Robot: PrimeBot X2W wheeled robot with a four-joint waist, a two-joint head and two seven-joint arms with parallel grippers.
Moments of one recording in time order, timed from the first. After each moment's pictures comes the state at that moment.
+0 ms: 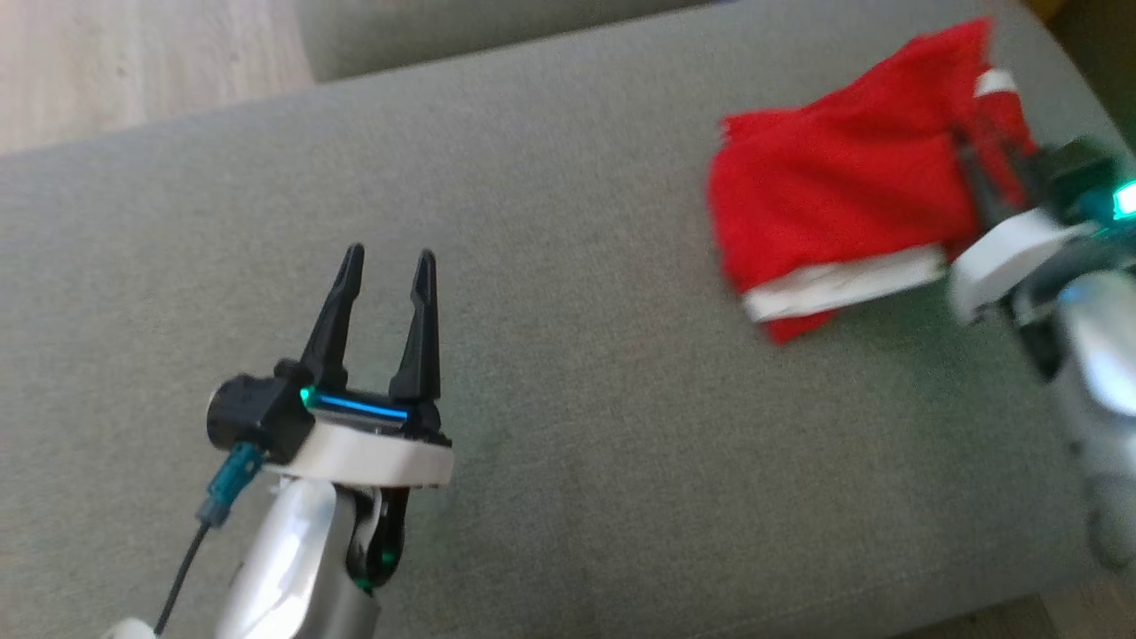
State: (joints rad) left arm -0.27 0.05 -0.26 0.25 -0.32 -0.12 -0.26; right arm -0.71 -0.33 0.27 0.81 0.02 0.13 -0.21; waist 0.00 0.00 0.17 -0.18
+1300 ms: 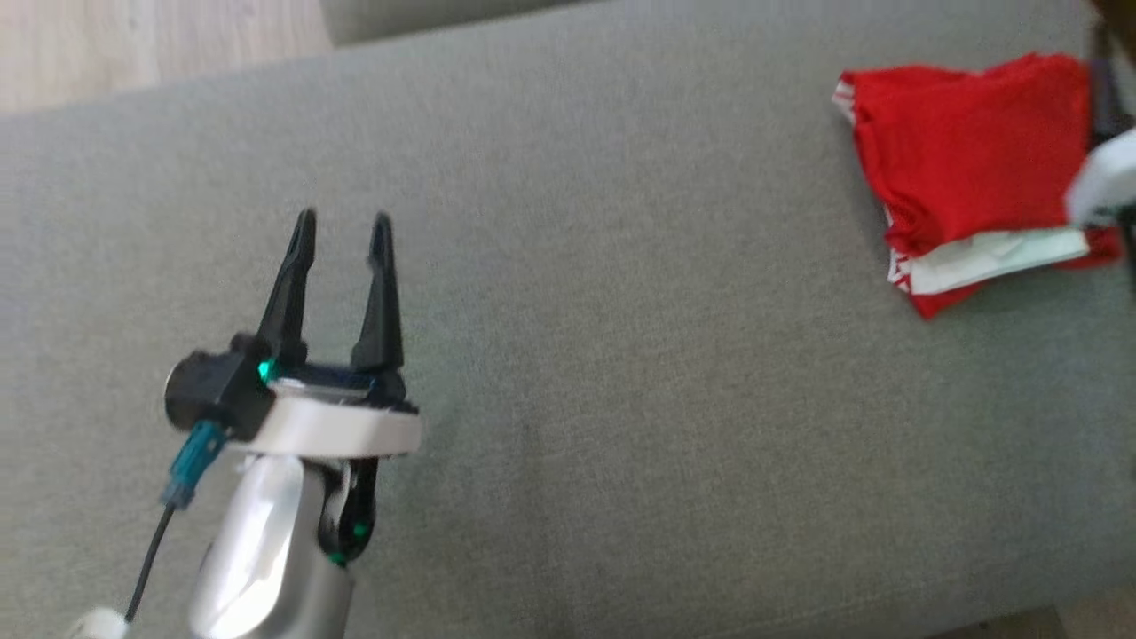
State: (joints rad) left arm -0.34 0.04 -0.20 0.26 -0.30 -0.12 -0.26; right arm -0.90 -0.40 0.02 1.02 -0.05 0.13 -0.23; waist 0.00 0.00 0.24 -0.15
